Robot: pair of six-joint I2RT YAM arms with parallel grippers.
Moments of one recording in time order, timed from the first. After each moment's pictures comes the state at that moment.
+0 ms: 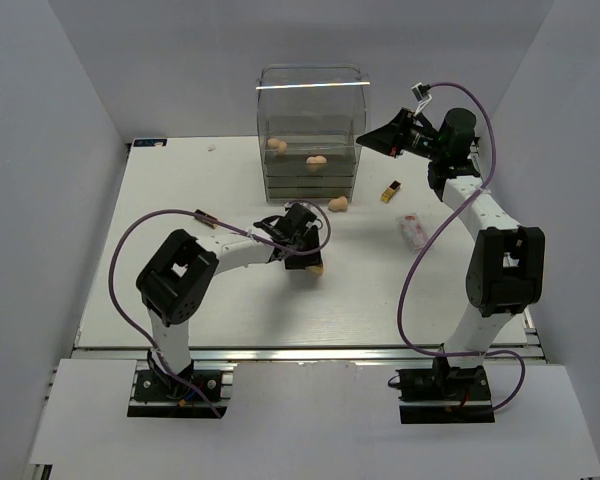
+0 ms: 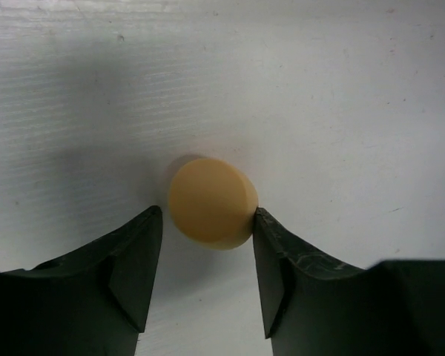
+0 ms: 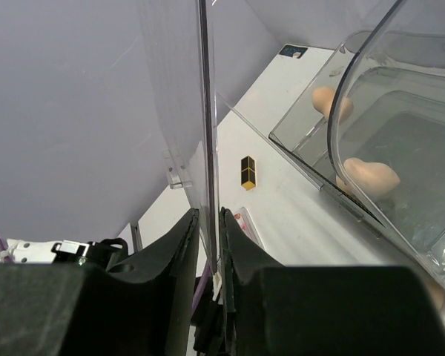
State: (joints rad) left arm -0.74 1.88 1.18 -0.27 -0.01 -0.76; right arm 0.10 1.78 1.41 0.47 -1.01 0.80
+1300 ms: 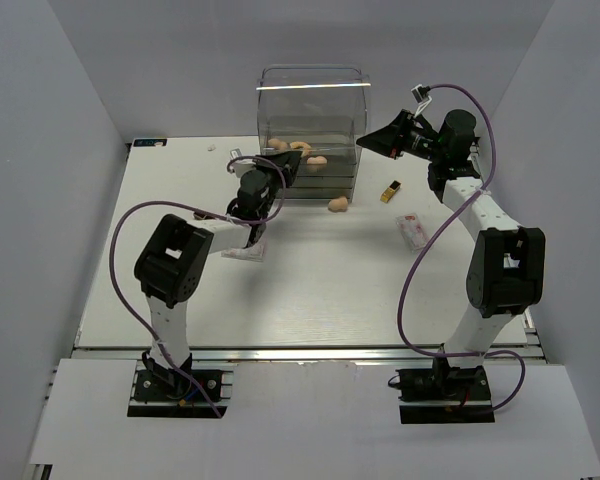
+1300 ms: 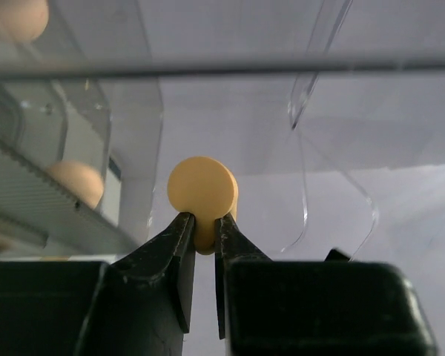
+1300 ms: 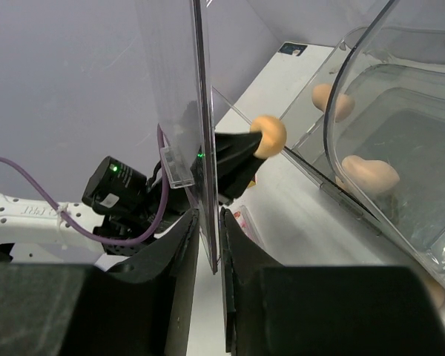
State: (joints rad) left arm -0.50 1.97 1.12 0.95 -0.17 -1.52; right arm 0.10 1.77 1.39 0.48 -1.01 0.80
